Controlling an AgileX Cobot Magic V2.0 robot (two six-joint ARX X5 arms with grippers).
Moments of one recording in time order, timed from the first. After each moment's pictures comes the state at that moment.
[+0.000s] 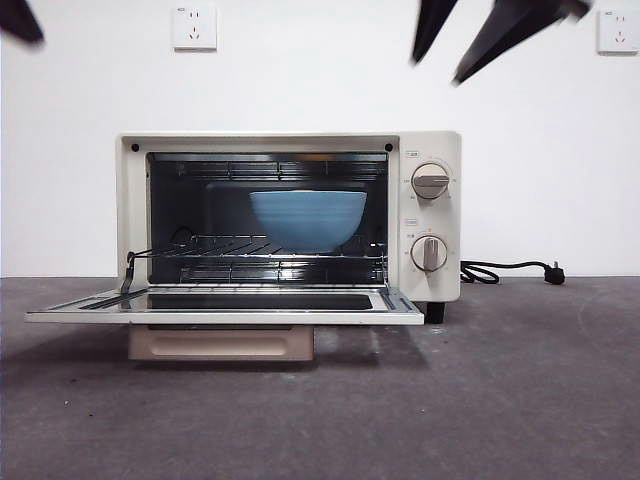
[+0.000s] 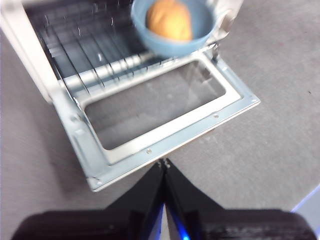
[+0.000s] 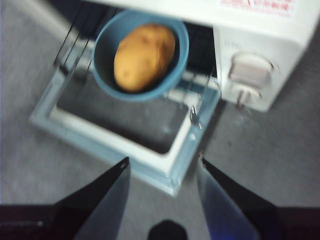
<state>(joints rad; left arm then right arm) -0.38 0.81 0.89 -0.74 0.18 0.01 0.51 1.38 1.44 -0.92 -0.13 0.16</state>
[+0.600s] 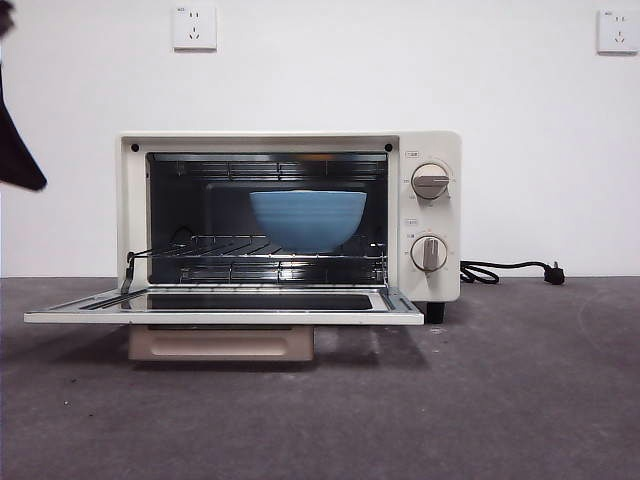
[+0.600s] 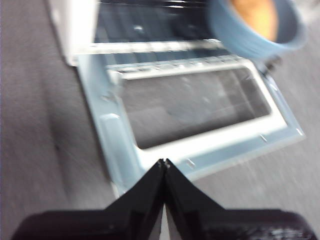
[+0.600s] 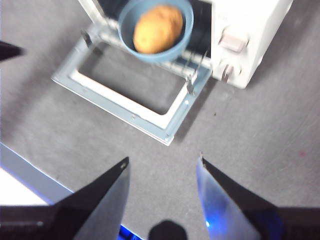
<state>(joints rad) -0.01 1.09 0.73 -0.42 0.51 -0.02 0.51 1.08 1.44 -1.14 -0.13 0.05</state>
